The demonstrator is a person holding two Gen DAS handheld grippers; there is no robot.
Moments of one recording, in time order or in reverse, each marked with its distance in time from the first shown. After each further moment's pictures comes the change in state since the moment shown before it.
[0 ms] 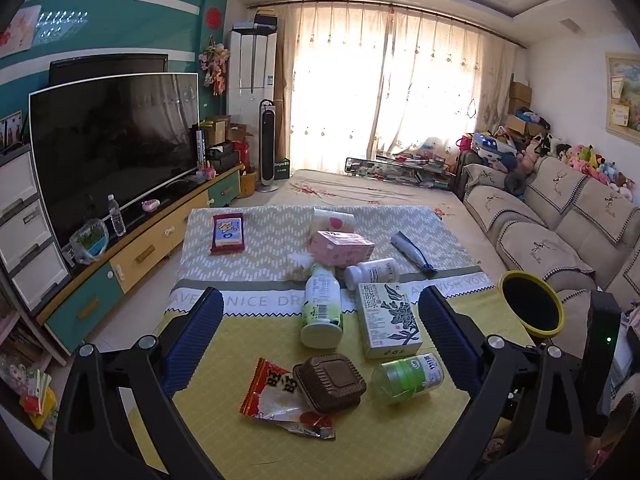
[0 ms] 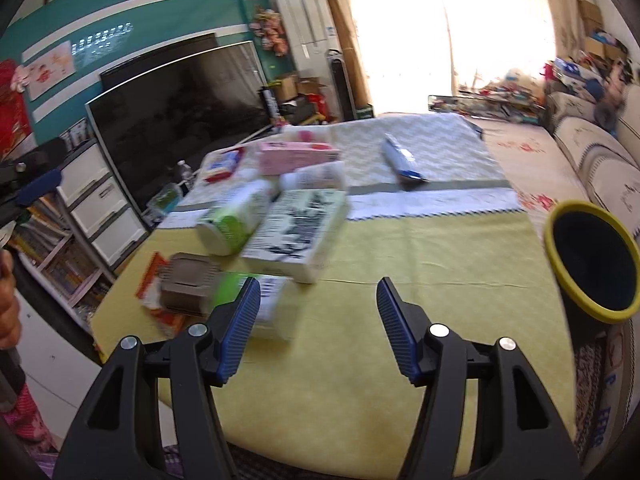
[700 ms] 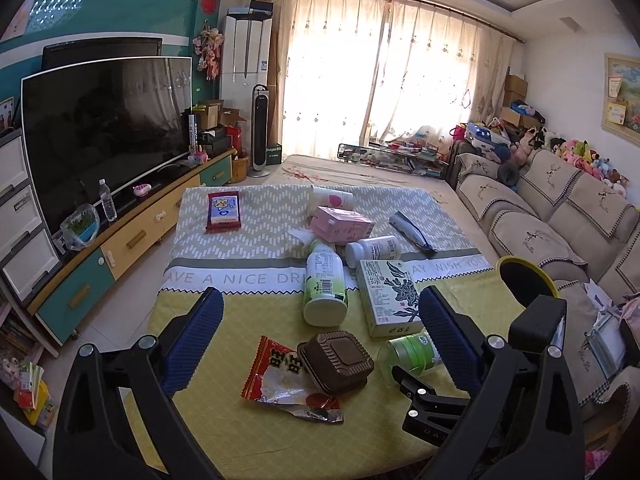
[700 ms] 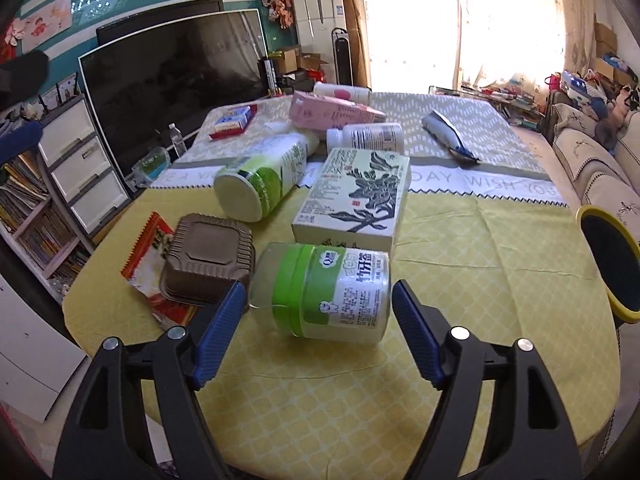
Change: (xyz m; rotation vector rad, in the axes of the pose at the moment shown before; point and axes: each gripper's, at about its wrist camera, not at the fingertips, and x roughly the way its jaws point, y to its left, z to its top) left arm 0.012 0.003 -0.021 -0.008 0.051 -0.037; right arm 0.064 0.053 -0.019 -0.055 0.099 -0.120
